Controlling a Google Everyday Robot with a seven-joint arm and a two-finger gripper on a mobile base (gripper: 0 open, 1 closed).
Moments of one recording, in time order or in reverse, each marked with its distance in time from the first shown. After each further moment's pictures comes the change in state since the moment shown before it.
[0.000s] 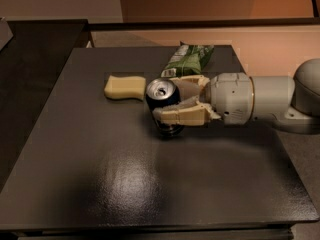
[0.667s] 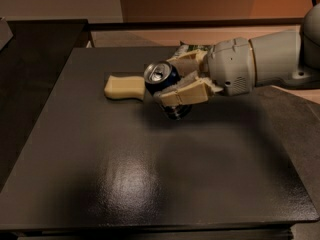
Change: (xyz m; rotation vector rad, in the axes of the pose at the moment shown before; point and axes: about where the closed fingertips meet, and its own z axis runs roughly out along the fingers) arm -0.028 -0.017 0.000 -0.042 0.198 -0.077
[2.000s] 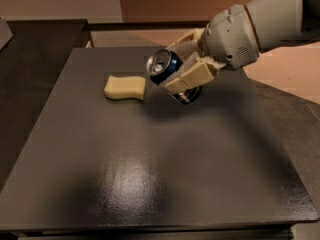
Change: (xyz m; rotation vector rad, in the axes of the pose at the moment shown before) arm -0.013 -0.016 -0.010 -0.062 0.219 -0.102
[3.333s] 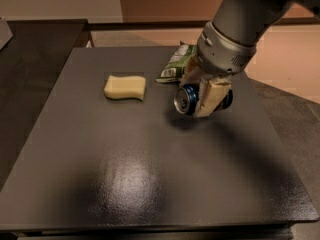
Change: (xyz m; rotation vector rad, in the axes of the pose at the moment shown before) arm 0.087 0.016 -0.011 -0.234 0.642 -0.210
